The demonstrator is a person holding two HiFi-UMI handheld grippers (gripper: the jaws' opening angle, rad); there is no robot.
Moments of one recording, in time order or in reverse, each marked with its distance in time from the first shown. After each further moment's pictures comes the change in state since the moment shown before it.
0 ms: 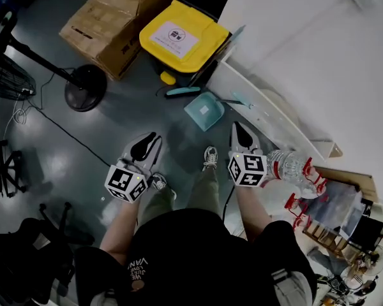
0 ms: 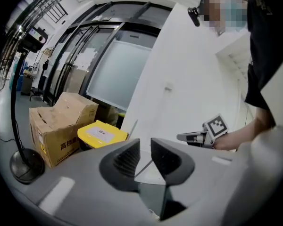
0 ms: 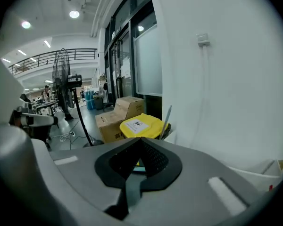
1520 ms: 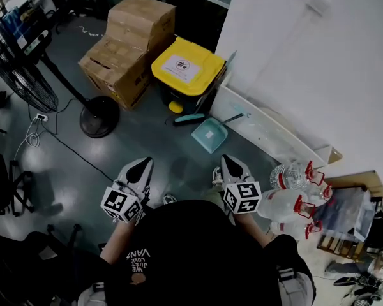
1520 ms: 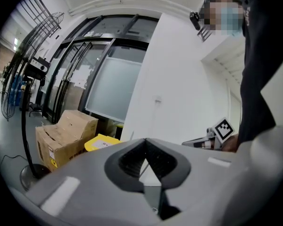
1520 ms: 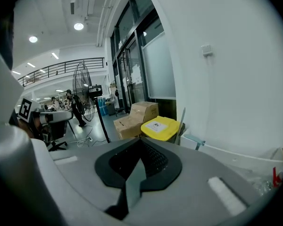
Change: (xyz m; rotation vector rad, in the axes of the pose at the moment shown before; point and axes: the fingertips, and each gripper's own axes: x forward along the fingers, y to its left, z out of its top) left arm -0.152 -0.032 0.042 0.107 -0.108 -0.029; right arm -0.136 0.121 -0.012 0.042 -0.053 0.123
